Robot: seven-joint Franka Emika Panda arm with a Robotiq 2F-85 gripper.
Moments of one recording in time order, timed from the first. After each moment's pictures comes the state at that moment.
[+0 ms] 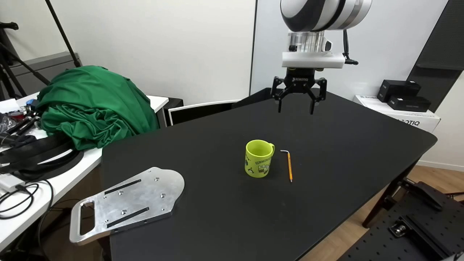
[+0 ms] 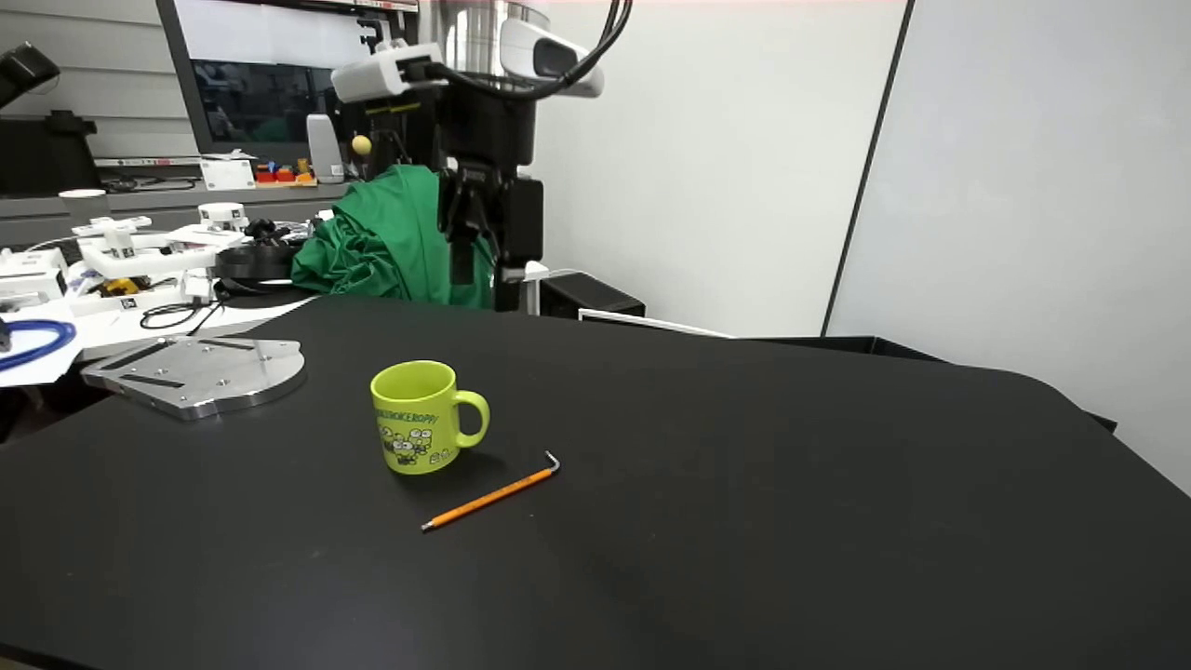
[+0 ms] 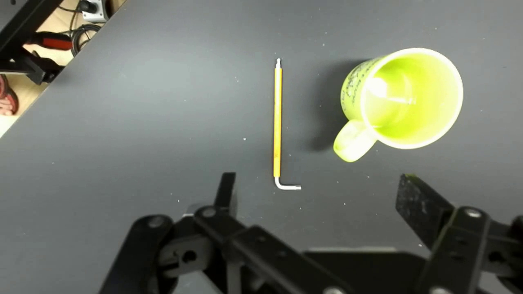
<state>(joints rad) -0.08 0.01 -0.05 -2.36 0.04 2.25 0.58</state>
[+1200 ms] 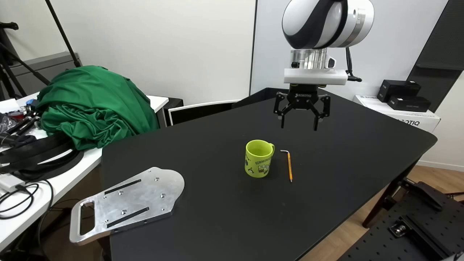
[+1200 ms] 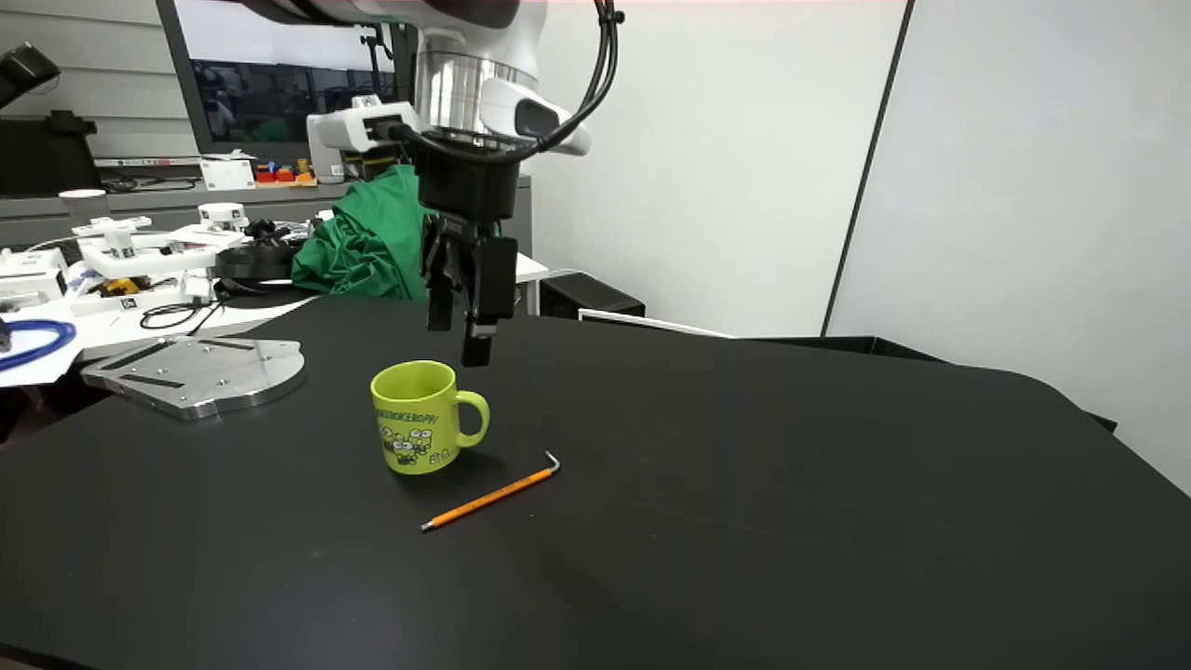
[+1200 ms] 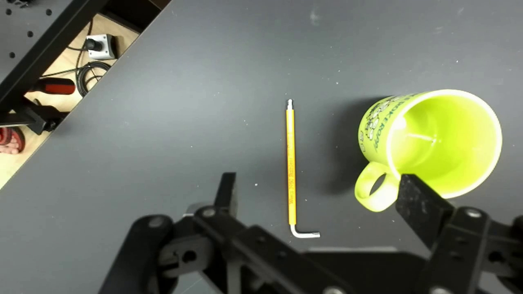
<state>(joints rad) -0.07 0.03 -0.05 -2.44 0.09 2.28 0.58</state>
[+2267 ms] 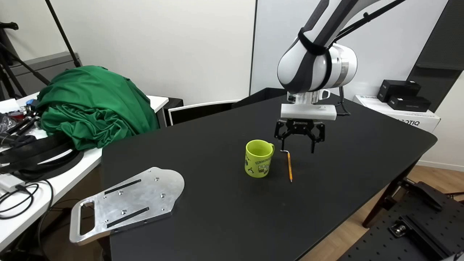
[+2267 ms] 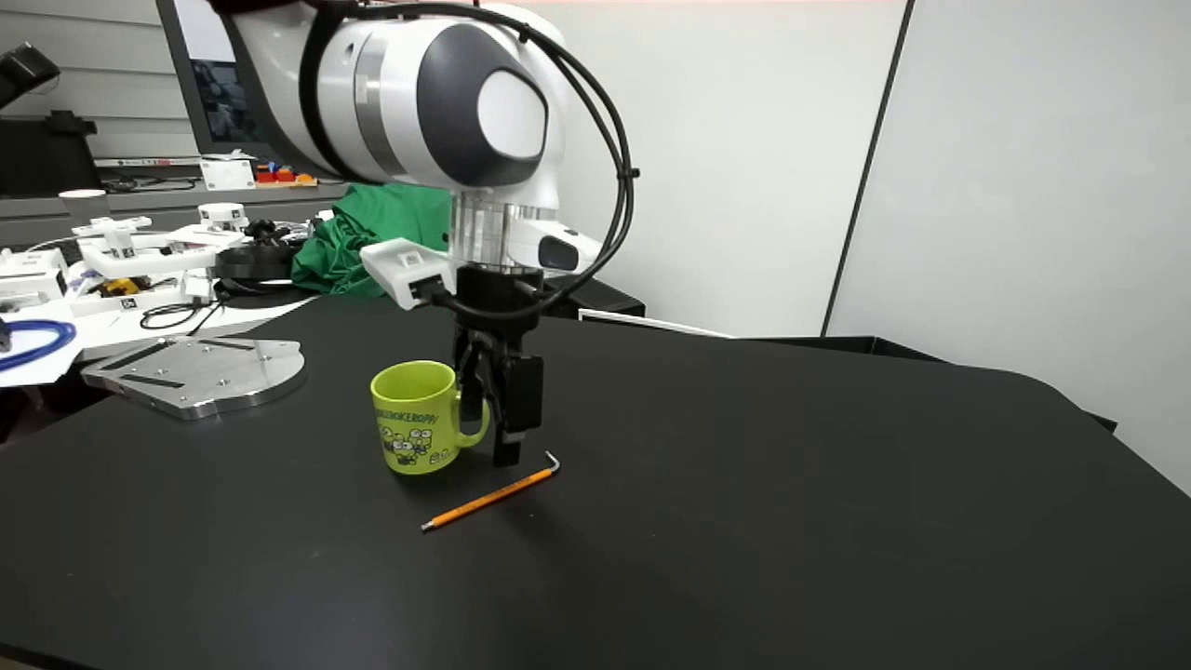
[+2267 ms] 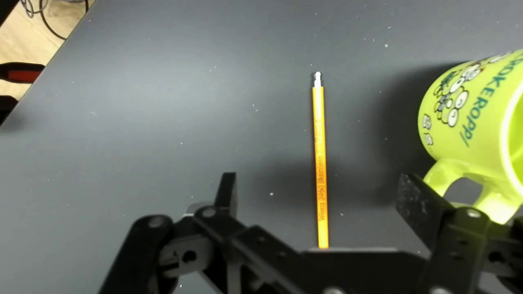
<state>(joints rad) -0.06 0.27 -0.09 -2.44 0.08 2.52 0.59</state>
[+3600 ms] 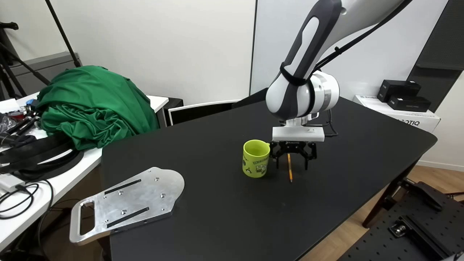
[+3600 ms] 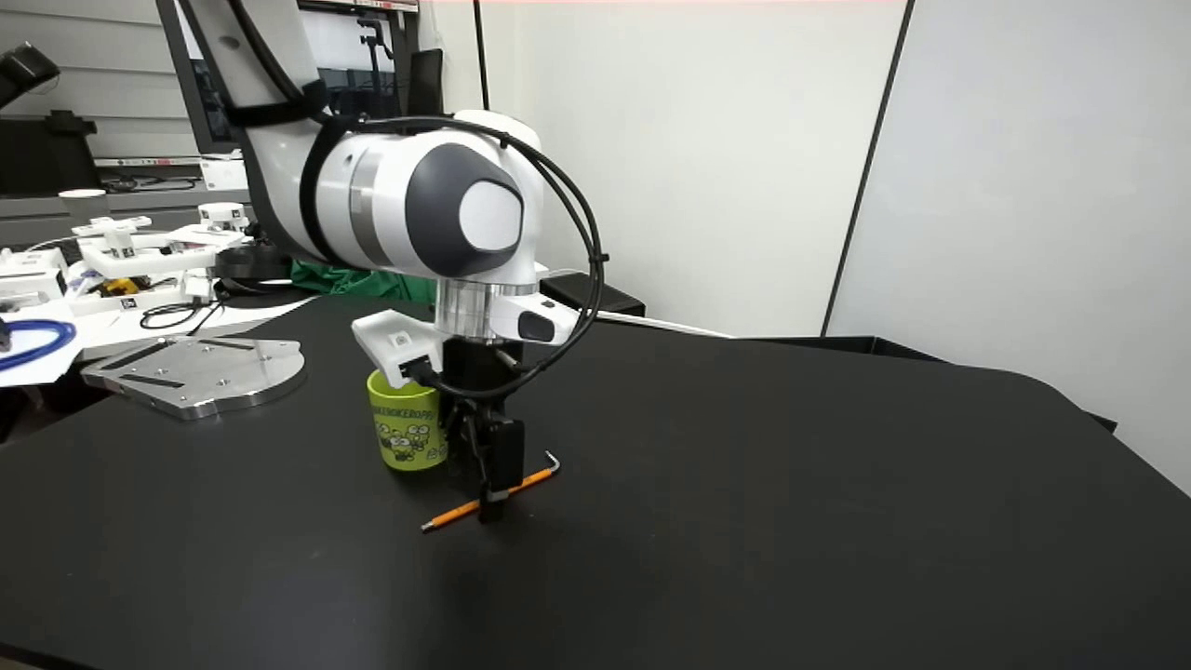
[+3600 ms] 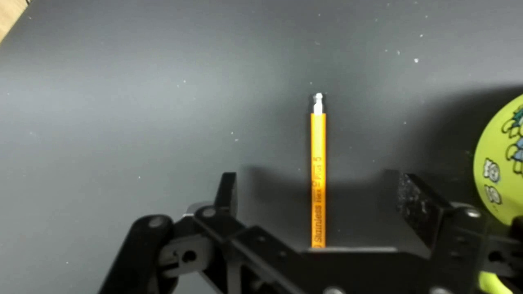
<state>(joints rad) 0.02 0.46 -0.12 -2.39 0.12 2.61 0.58</state>
